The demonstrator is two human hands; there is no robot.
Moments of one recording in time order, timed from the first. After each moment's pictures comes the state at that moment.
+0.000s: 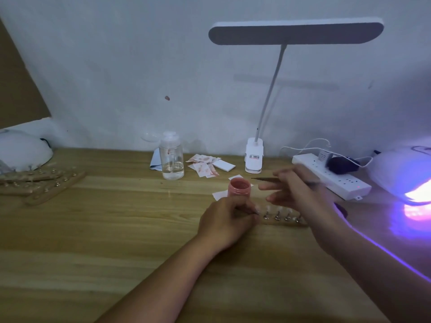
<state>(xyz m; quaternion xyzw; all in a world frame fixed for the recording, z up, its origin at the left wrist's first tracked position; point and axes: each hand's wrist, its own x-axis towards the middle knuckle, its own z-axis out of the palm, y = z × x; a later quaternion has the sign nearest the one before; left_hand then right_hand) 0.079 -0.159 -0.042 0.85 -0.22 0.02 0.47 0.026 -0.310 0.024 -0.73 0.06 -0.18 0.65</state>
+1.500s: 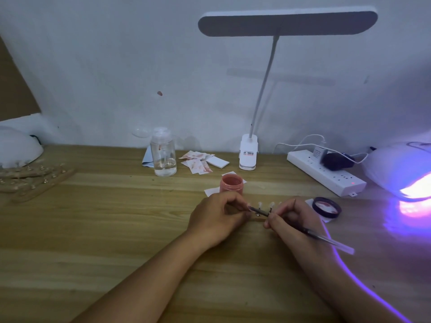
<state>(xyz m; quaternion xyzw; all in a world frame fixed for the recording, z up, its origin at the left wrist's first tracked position) 0.080 -0.160 -0.044 0.85 -0.23 0.01 0.48 -0.014 -0.313 -0.027 -0.76 0.02 -0.22 0.62</state>
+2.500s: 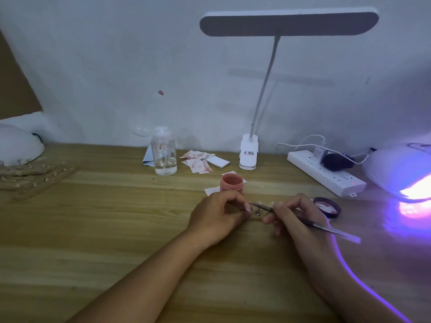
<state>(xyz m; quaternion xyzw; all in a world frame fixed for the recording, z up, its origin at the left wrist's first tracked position) 0.081 -0.160 -0.044 0.85 -0.23 0.02 0.48 -0.011 -0.314 -0.026 -0.72 0.01 -0.24 0.65</state>
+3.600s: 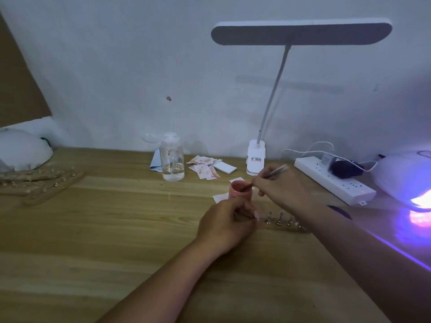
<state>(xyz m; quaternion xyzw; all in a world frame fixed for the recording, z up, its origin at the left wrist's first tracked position) 0.078 -0.159 -0.041 0.85 -0.22 0.02 0.47 0.072 -0.298 0.034 -0.90 0.09 -0.15 0.40</state>
